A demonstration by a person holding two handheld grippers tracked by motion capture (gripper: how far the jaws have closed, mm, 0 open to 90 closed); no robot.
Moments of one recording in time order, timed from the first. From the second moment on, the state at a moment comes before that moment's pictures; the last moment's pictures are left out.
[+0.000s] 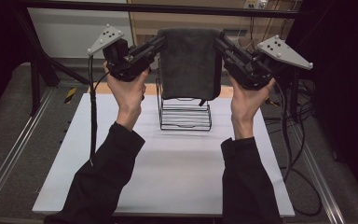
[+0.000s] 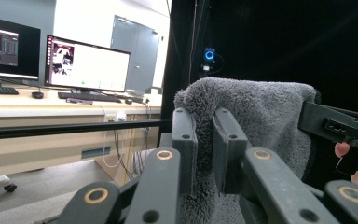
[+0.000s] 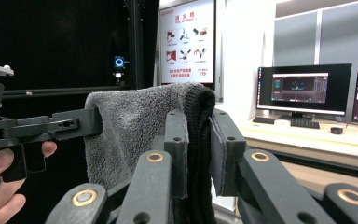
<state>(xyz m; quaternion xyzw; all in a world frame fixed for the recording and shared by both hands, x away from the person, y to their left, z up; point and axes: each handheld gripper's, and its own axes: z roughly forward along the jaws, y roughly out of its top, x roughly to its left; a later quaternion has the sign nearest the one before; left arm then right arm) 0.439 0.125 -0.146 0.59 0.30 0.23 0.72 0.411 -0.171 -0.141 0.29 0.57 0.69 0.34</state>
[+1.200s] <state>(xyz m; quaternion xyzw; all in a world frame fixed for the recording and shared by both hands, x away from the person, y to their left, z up) 0.491 0.121 -0.104 0.57 0.31 0.25 0.72 0.474 -0.167 -0.098 0.29 0.56 0.69 0.35</state>
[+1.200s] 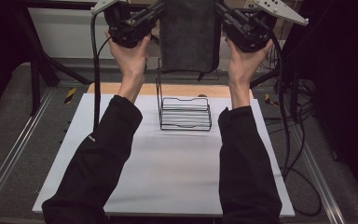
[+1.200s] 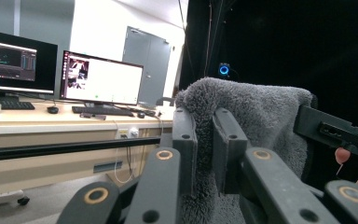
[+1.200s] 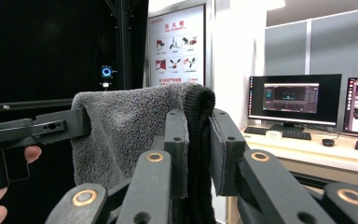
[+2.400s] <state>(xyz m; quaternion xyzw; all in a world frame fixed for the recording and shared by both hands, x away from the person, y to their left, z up) 0.526 0.127 -0.160 0.63 0.33 0.23 0.67 0.513 -0.167 -0.153 0.33 0.61 0.65 0.32</state>
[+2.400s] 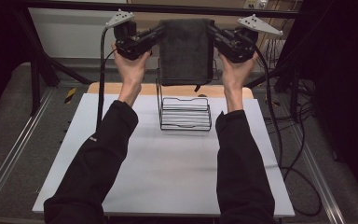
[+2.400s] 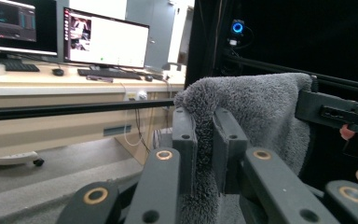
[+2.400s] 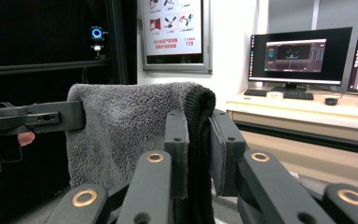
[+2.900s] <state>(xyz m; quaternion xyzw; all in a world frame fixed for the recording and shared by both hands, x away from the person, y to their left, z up) 0.511 0.126 -0.190 0.66 0.31 0.21 0.65 0.500 -0.177 -0.190 0.34 0.62 0.64 0.30</state>
